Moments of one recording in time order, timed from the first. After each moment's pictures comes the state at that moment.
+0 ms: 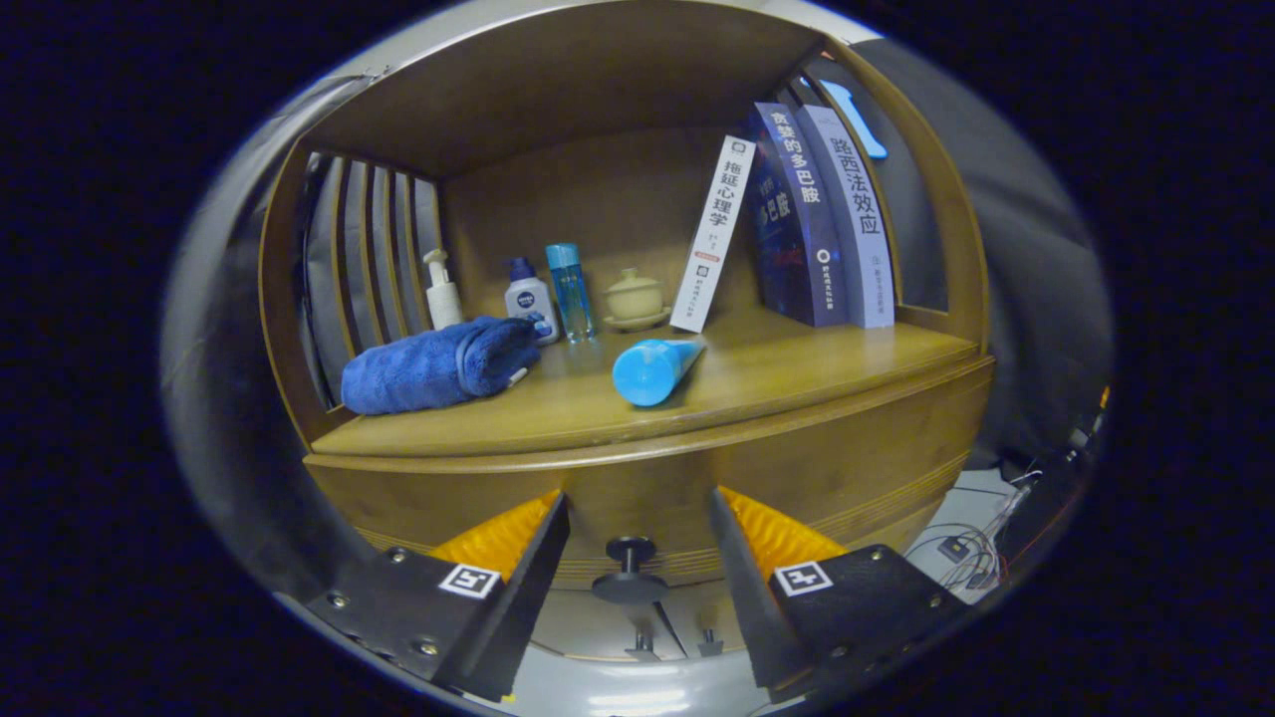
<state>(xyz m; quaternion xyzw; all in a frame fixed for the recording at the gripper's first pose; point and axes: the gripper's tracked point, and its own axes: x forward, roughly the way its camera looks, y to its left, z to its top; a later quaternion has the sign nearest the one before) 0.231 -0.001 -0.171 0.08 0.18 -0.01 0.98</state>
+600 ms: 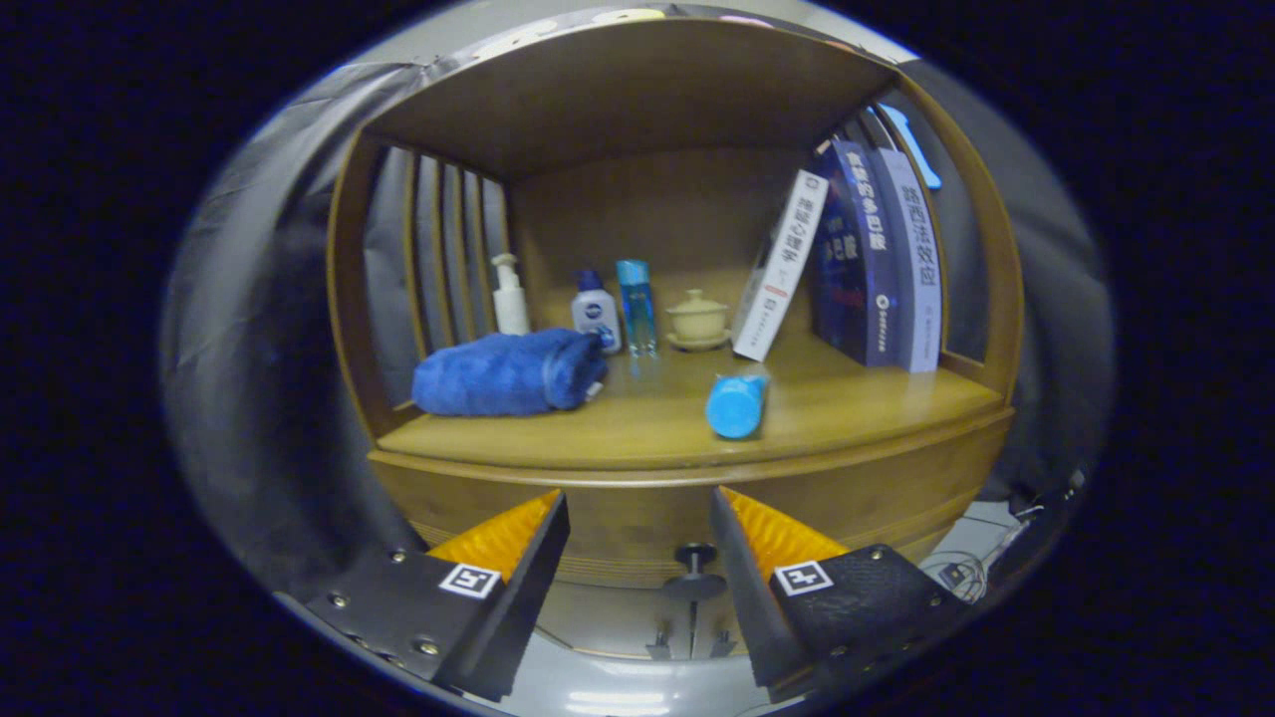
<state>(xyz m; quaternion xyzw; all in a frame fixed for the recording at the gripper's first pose) 0.210 0.052 -0.117 0.04 0.14 0.07 0.99</state>
